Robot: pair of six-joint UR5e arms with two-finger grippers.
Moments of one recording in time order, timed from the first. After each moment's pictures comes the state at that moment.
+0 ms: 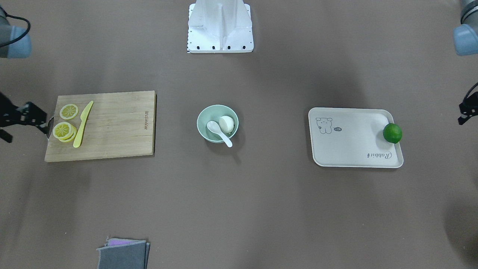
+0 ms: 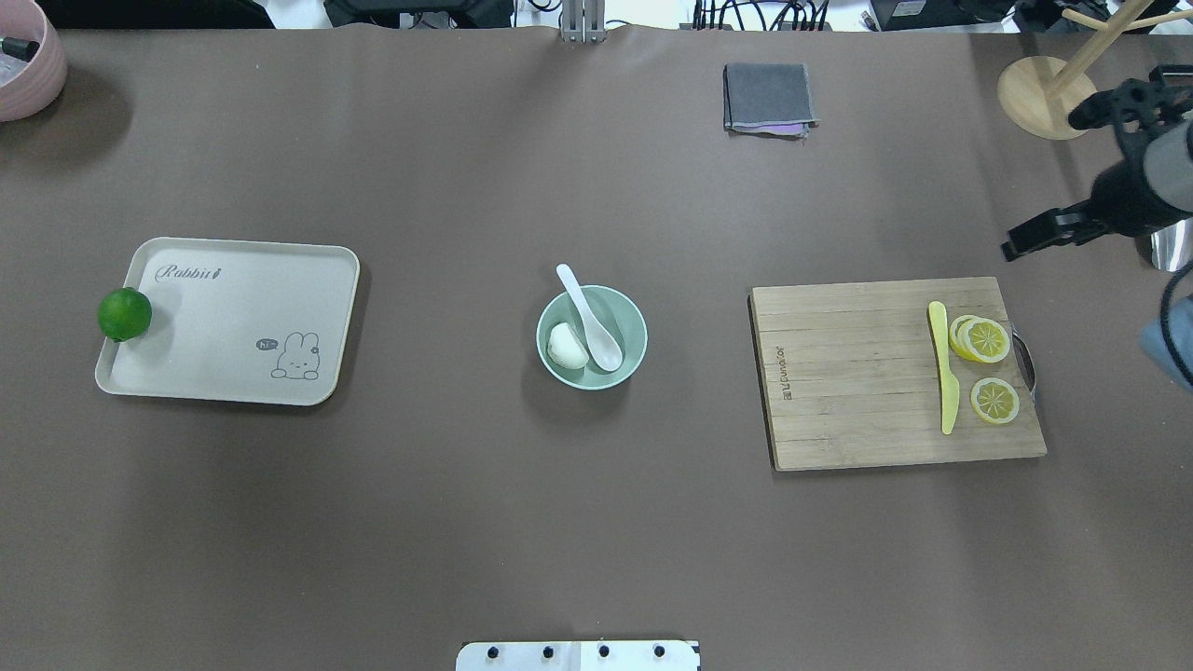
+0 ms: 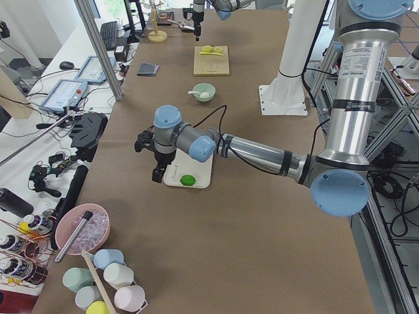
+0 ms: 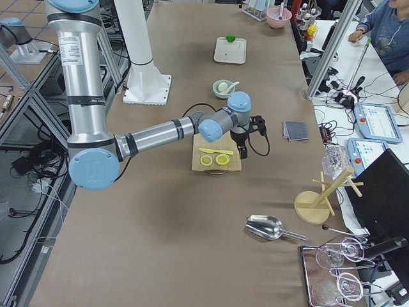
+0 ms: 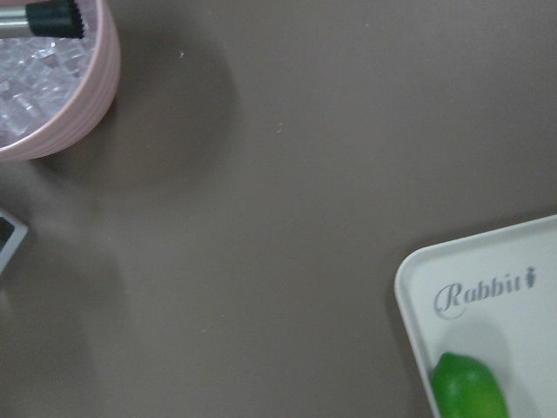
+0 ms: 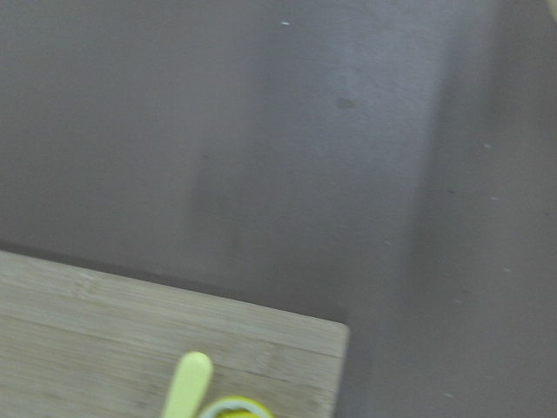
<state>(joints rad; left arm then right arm) -1.41 -1.67 -1.64 -1.73 -2.28 0.01 1.17 -1.53 1.76 -1.26 2.23 0.39</state>
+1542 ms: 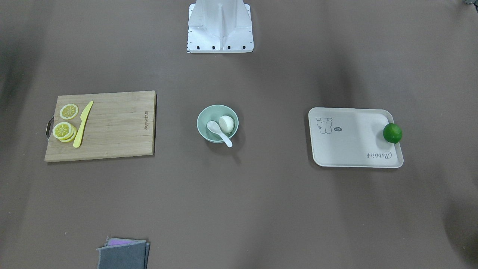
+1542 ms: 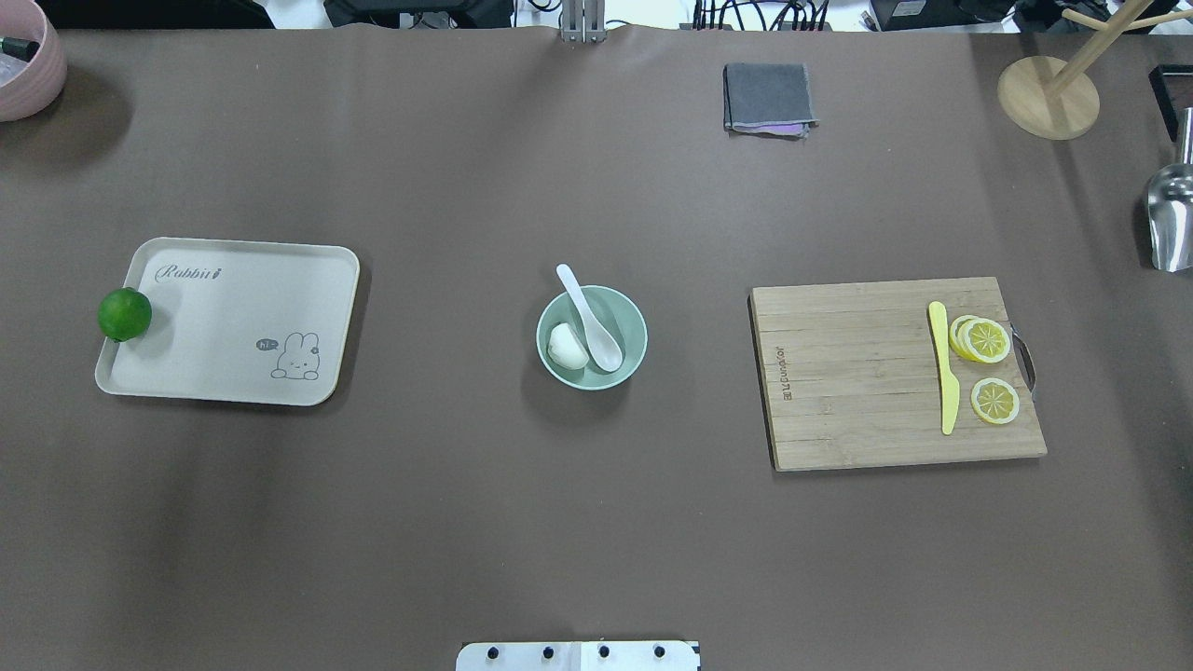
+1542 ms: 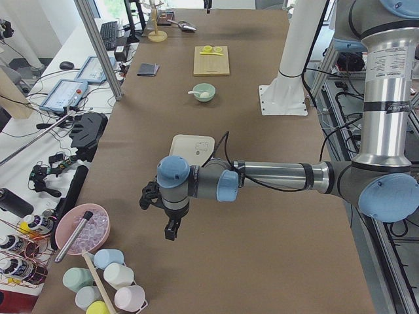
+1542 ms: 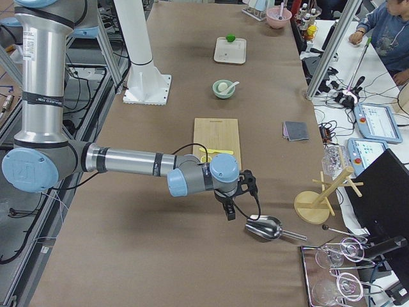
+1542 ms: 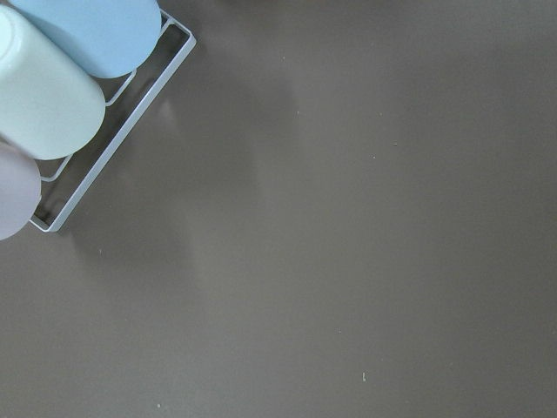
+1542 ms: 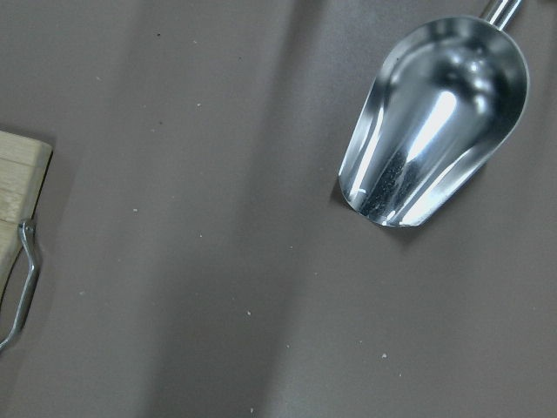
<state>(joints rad) -1.59 -1.55 -1.65 -1.55 -2.29 0.16 1.49 -1.69 1.60 -1.25 2.40 -0.06</state>
